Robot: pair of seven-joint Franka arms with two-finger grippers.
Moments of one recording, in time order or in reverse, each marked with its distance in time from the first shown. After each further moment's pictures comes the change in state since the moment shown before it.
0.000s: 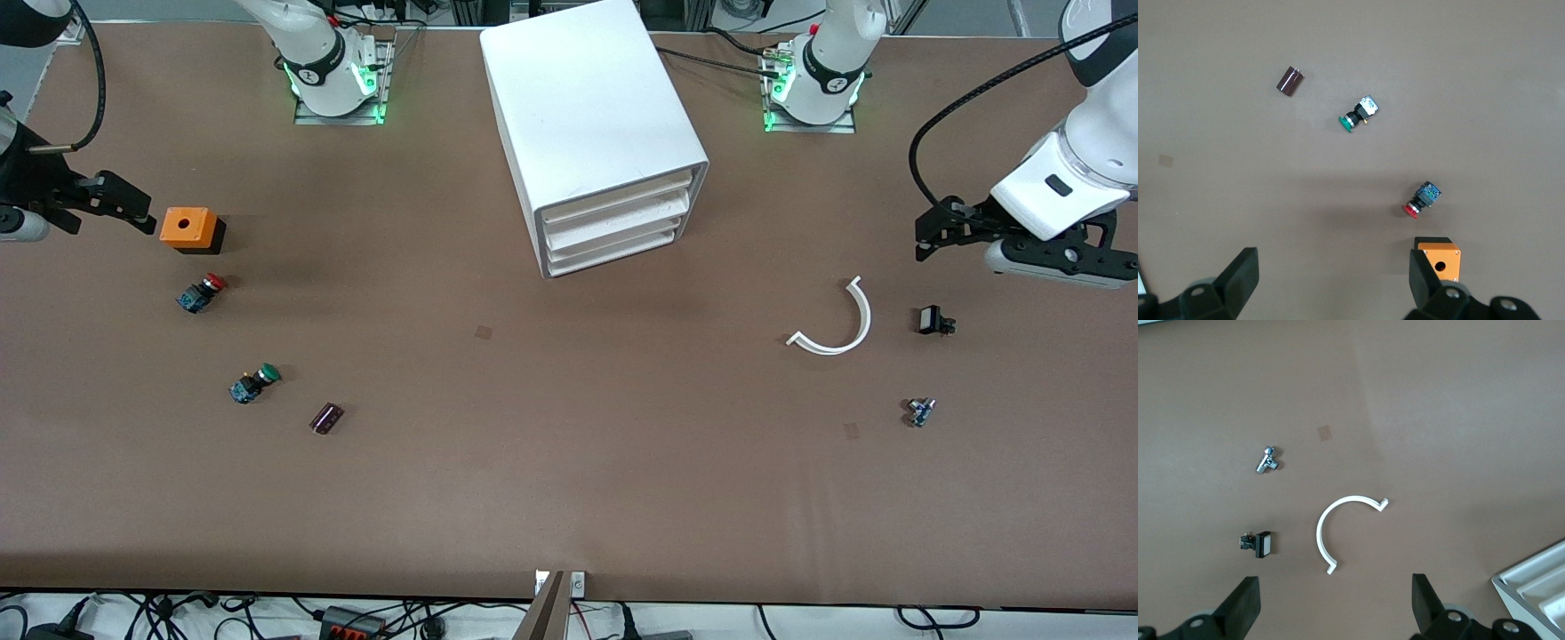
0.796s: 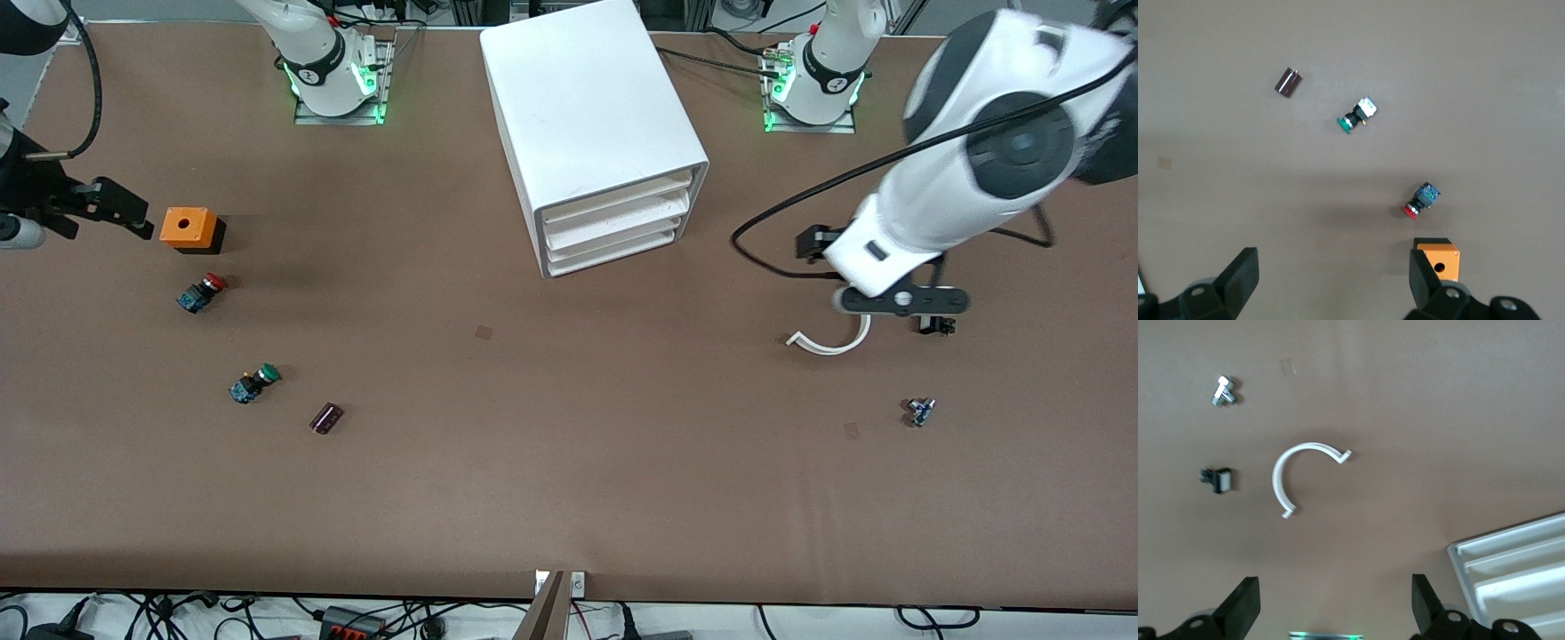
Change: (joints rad) left arm 0.129 0.290 -0.410 0.346 0.157 -0.358 -0.366; right arm -0.001 0.003 -0.003 0.002 0.000 -0.005 0.000
